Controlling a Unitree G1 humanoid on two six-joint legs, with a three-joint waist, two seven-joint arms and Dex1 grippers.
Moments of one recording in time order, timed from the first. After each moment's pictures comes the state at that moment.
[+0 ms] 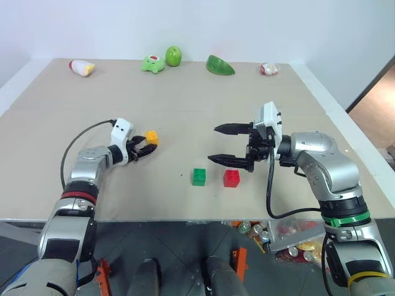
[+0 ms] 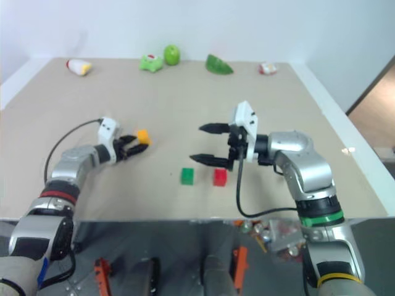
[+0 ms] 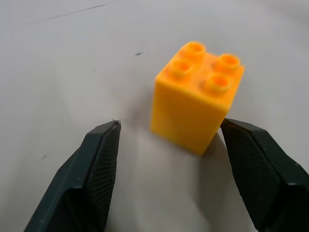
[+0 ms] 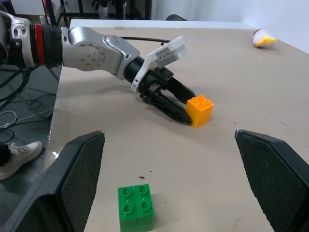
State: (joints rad) left arm -0.85 0.44 0.04 0.89 -0.17 0.10 -0.87; right arm -0.67 -0.61 0.07 -0.06 0.46 0.46 1.12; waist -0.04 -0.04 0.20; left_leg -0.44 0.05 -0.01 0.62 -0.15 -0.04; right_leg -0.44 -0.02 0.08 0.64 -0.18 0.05
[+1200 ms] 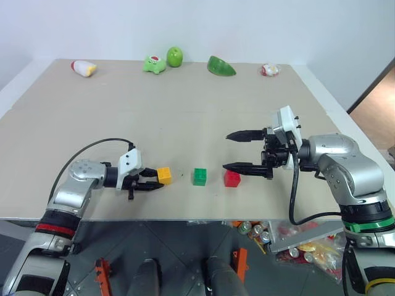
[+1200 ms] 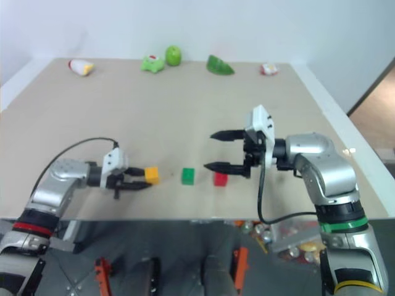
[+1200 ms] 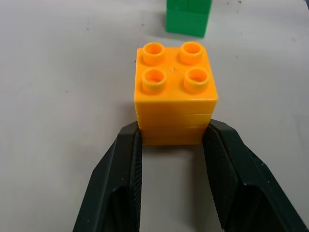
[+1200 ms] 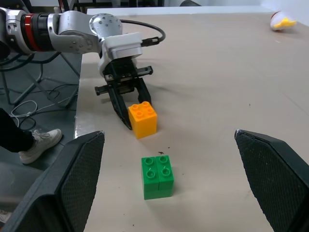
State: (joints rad) left arm -0.53 0.60 -0.14 0.32 -0.20 0.09 -1.29; right arm -0.61 -0.74 0.03 -0.11 0.54 0.51 1.22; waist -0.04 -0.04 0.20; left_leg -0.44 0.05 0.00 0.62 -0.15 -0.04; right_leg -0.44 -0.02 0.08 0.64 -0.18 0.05
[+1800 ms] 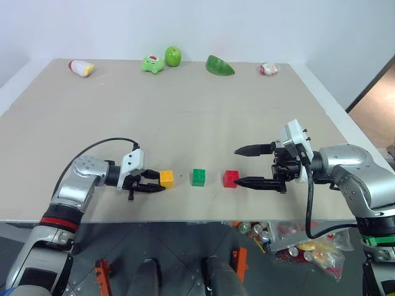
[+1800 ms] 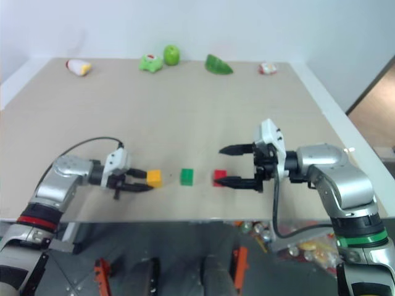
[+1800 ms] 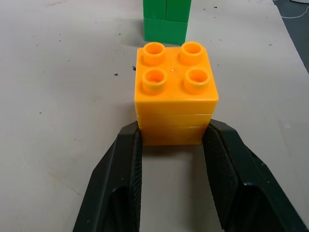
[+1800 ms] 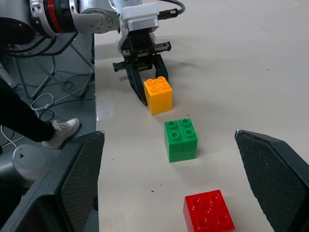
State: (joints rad) left arm -0.58 0.61 -0.17 0.40 -0.19 0.04 -1.39; right arm -0.50 -0.83 0.00 -0.17 0.59 0.57 1.25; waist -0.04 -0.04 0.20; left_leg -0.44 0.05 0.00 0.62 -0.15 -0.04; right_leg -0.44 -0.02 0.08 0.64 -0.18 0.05
